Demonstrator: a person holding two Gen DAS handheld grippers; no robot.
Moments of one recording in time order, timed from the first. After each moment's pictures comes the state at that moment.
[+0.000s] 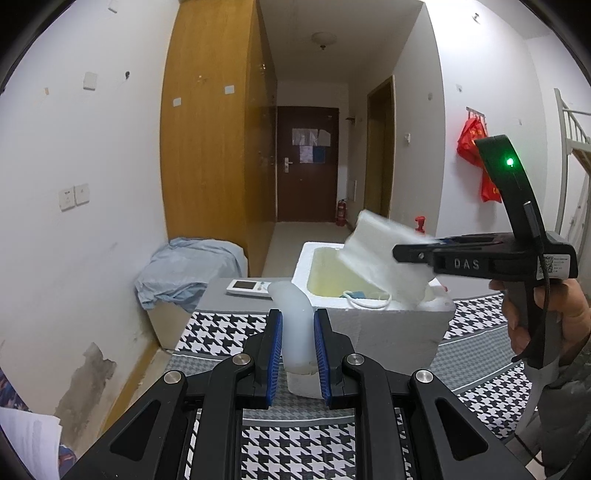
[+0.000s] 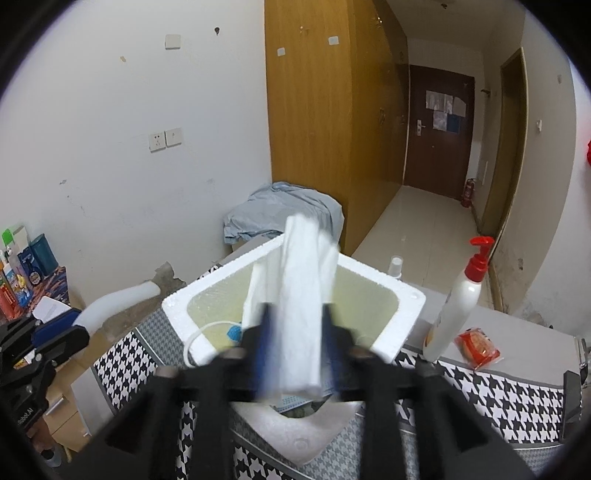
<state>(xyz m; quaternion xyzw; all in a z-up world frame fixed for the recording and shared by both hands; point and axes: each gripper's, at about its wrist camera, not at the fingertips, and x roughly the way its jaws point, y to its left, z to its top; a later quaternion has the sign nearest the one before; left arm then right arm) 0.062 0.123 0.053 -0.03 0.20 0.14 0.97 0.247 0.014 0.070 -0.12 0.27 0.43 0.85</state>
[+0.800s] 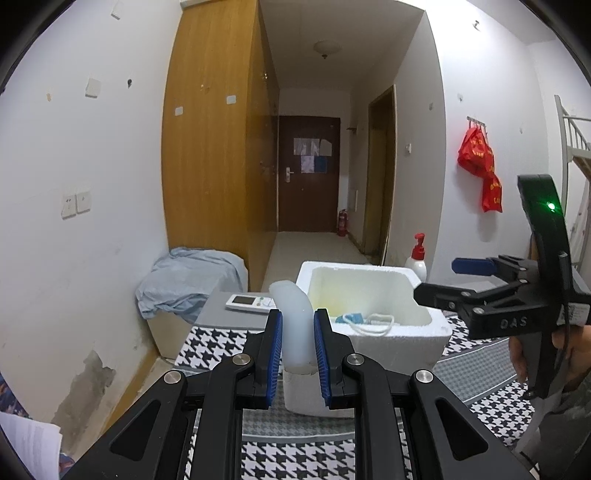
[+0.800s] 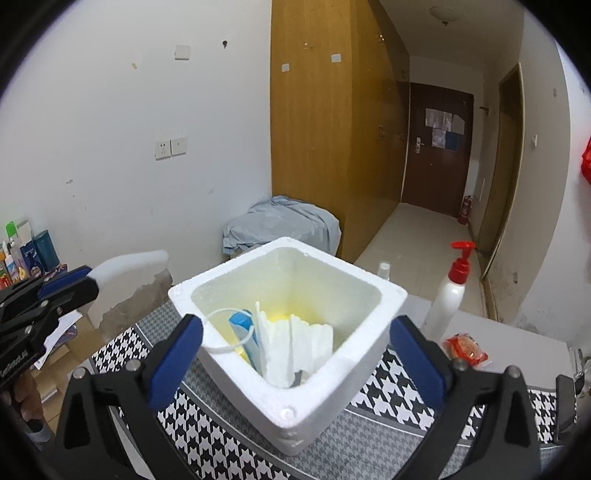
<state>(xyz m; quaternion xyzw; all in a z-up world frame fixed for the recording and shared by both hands) 0.070 0.121 0.064 -0.03 0.18 0.14 0.97 0.229 -0.018 0.071 -0.11 0.23 0.43 0.86</state>
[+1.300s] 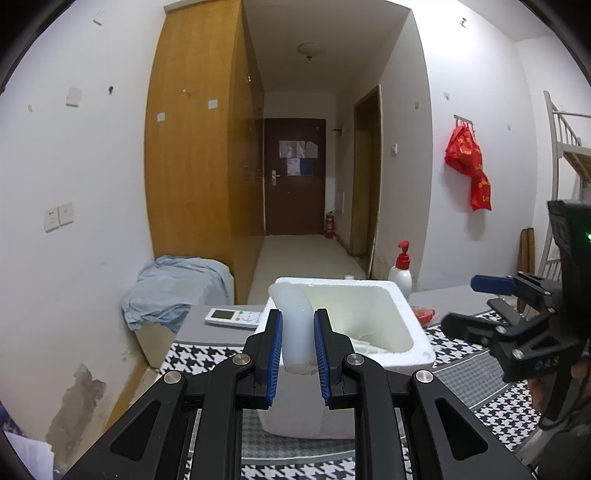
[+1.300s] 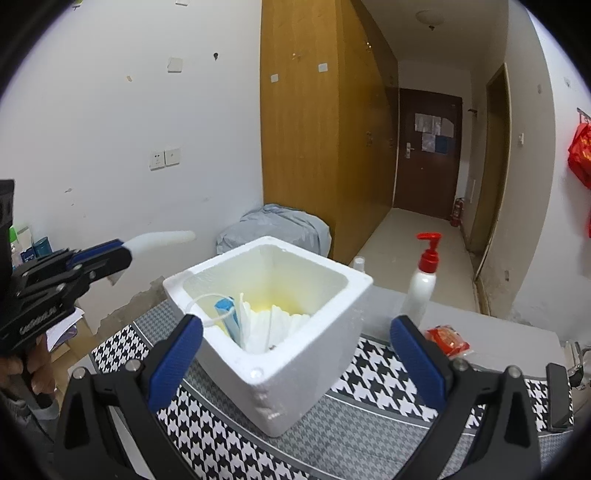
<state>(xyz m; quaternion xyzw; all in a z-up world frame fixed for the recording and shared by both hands) 0.099 0.110 0.072 -0.02 0.18 0.11 0.98 0.224 -0.060 0.071 -0.10 0.22 0.42 0.88</state>
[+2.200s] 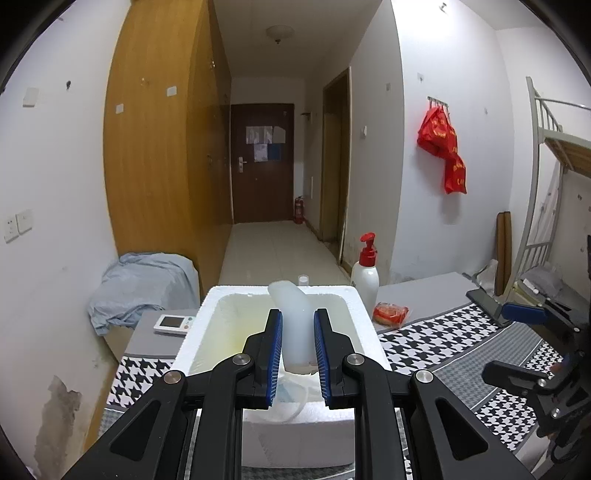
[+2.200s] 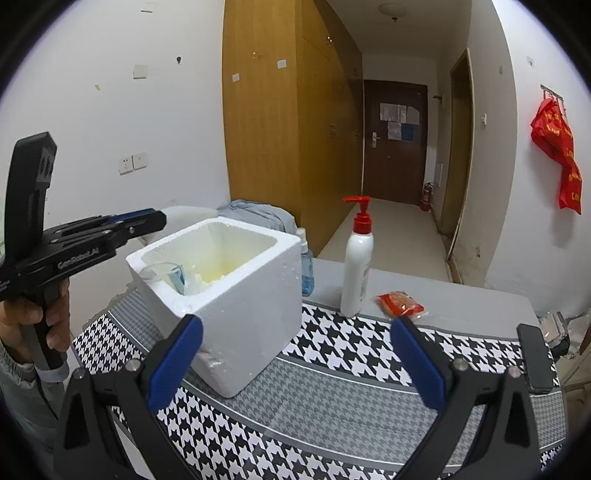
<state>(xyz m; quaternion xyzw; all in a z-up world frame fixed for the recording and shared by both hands) 0.166 0.087 0.070 -0.02 0.21 0.05 0.98 0.234 -0.123 0.053 -0.08 0.24 0.36 0.90</state>
